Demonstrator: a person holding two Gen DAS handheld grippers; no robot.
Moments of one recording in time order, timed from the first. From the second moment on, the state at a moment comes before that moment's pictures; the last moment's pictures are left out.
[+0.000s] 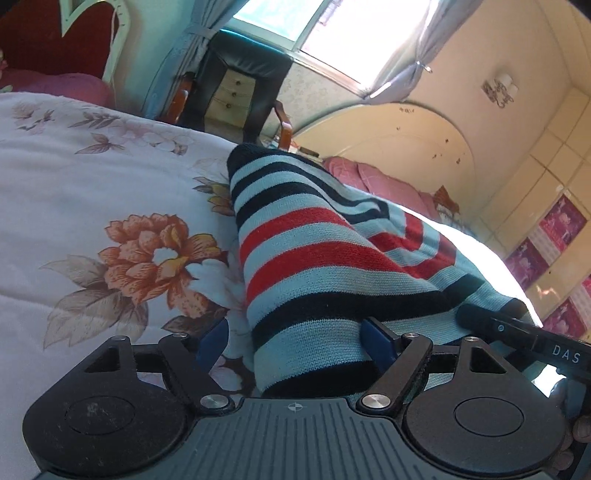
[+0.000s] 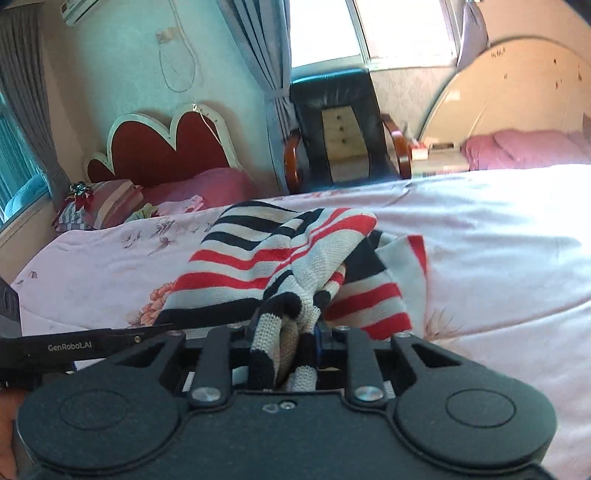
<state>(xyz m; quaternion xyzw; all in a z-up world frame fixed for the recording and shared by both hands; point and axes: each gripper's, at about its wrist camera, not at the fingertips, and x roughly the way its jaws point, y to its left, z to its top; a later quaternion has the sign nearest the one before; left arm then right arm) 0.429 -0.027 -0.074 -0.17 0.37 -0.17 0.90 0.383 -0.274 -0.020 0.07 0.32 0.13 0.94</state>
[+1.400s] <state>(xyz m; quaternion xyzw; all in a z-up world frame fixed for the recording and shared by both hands) 0.421 -0.055 -0.048 -0.12 0.35 -0.20 0.91 0.405 -0.352 -0.035 0.10 0.31 0.07 0.94</state>
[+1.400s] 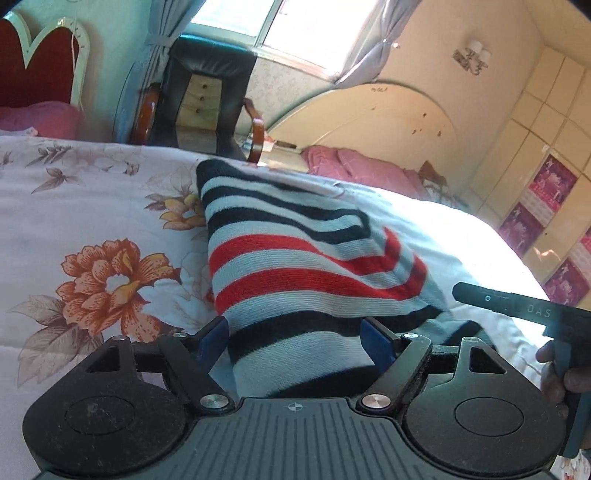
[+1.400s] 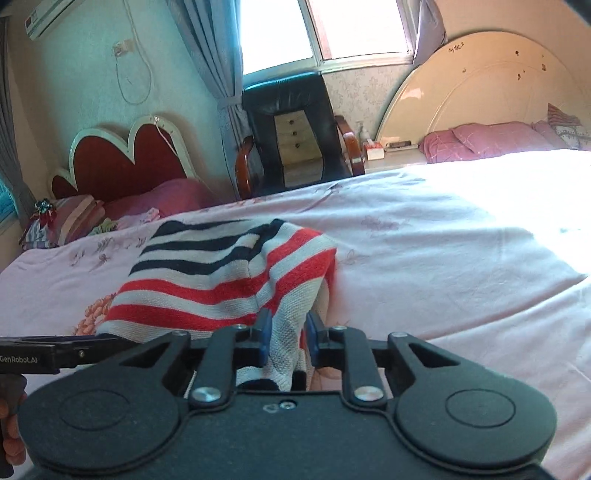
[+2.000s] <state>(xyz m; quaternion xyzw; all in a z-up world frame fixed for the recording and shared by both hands) 0.370 -0.084 -0.050 0.03 0.33 -0.22 0.92 0.346 -0.335 -0.072 0.03 0.35 0.05 0.94</state>
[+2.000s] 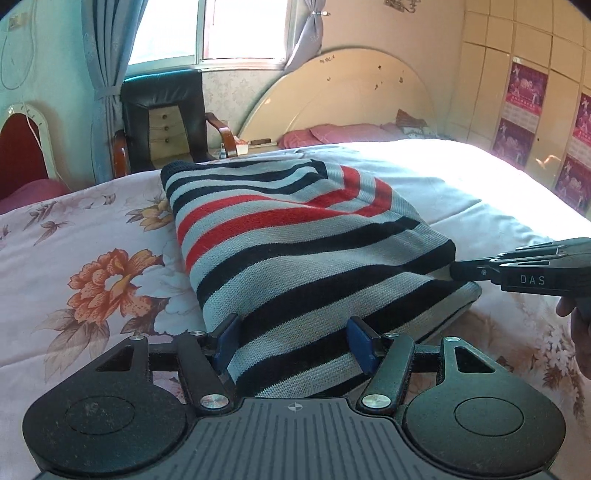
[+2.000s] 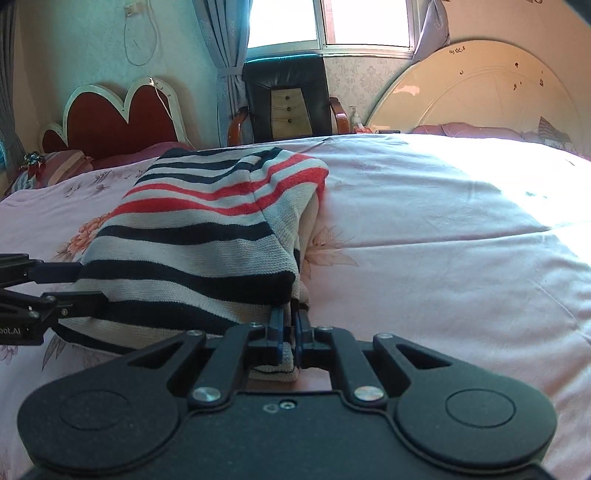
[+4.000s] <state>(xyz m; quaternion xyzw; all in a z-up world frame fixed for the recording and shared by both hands) 0.465 -0.036 -0.067 -0.15 0.40 -0.21 0.88 0.441 -0.401 -0.066 0.21 0.39 0.12 0.89</state>
